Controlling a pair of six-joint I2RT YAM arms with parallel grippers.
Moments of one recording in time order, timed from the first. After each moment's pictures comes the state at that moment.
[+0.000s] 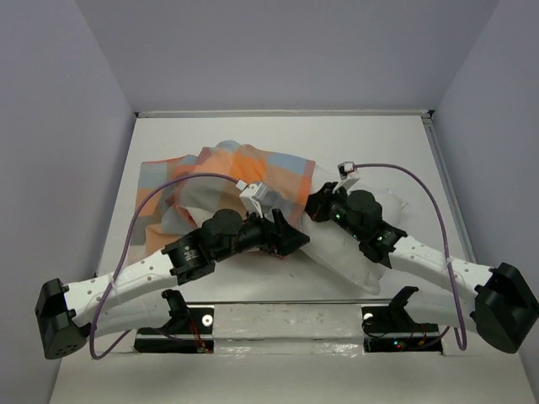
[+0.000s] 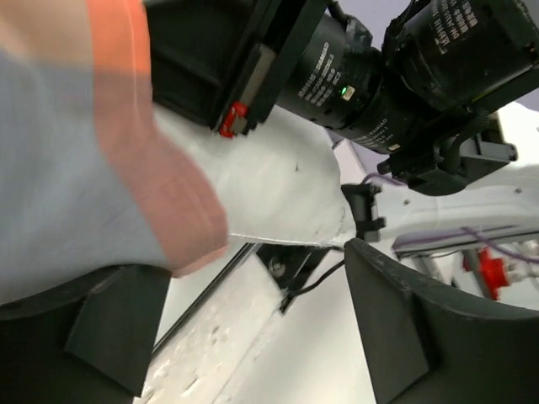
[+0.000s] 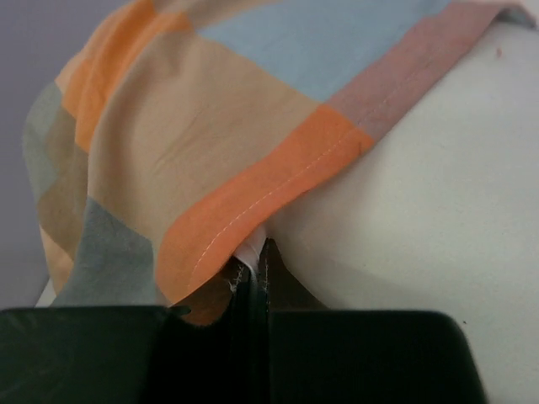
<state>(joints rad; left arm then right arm) -1.07 0.91 0.68 0.04 0.01 -0.84 0.73 1.11 0.60 0.37 0.07 0.63</state>
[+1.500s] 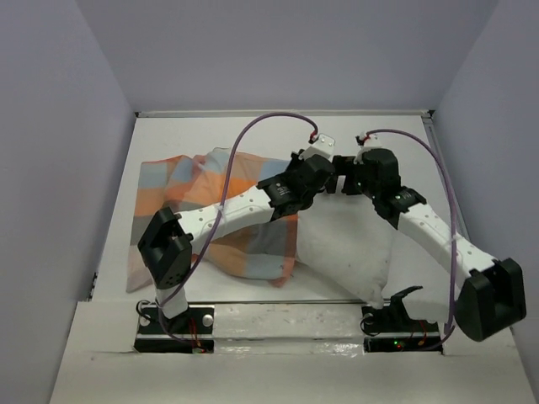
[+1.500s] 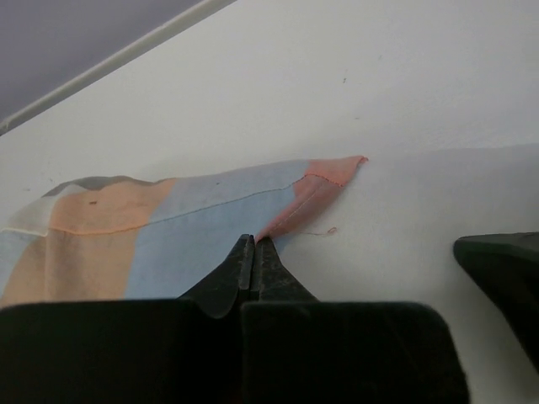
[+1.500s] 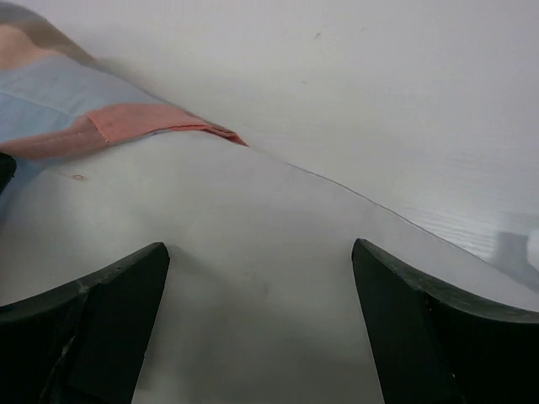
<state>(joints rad) -1.02 1.76 1.50 -0.33 -0.83 -0.09 0.41 1.17 0.88 -0.15 0.02 0.34</state>
